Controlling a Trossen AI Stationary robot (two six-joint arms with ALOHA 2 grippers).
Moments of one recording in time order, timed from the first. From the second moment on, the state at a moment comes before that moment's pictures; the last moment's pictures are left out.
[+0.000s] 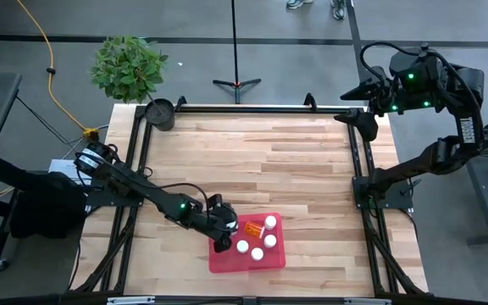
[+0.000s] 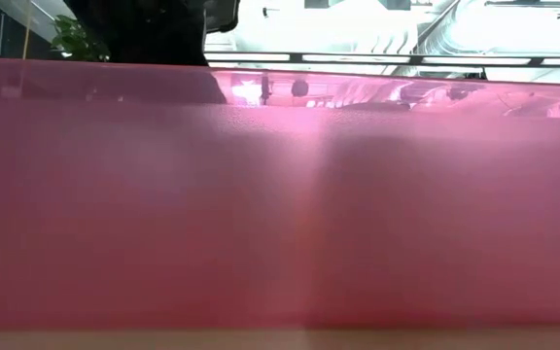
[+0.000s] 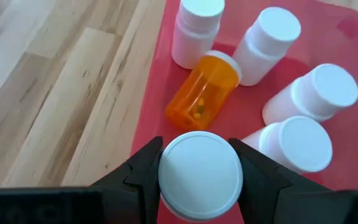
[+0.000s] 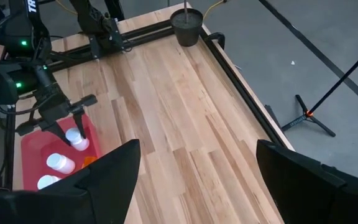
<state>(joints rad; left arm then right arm) -0.45 1.67 1.00 -0.17 -0.36 -0.59 -0.37 1.33 2.24 -1.57 -0.06 0.07</state>
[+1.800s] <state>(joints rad) -0.39 1.57 1.00 -0.05 -0.27 -0.48 -0.37 1.33 2.24 -1.57 -0.08 0.04</state>
